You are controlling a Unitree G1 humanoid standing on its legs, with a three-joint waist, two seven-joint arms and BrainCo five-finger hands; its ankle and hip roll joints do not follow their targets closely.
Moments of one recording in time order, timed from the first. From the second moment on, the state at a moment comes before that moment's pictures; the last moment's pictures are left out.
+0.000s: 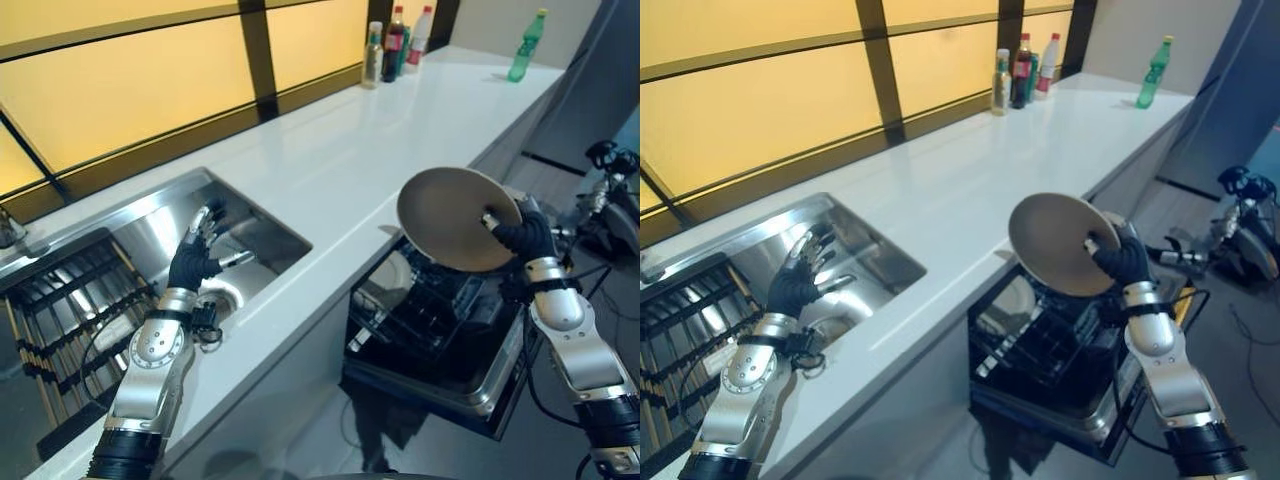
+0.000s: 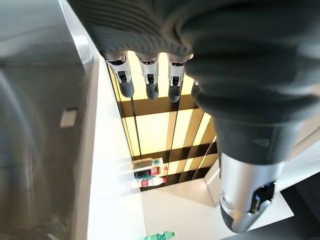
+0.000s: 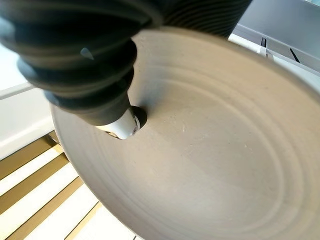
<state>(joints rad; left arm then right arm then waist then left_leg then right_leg) -0.04 0.45 0.03 -0.07 -0.31 -0.17 -0.01 -0.13 -0.62 -0.01 -0.09 0.06 -0.05 -0.19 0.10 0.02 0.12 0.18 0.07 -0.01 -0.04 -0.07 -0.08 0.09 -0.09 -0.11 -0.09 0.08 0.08</state>
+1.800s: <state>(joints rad) -0.14 0.72 0.10 -0.07 -0.45 -0.28 0.15 -0.39 -0.80 -0.02 0.27 -0.03 -0.08 -0.58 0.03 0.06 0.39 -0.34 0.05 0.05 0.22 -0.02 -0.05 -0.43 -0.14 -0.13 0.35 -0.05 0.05</state>
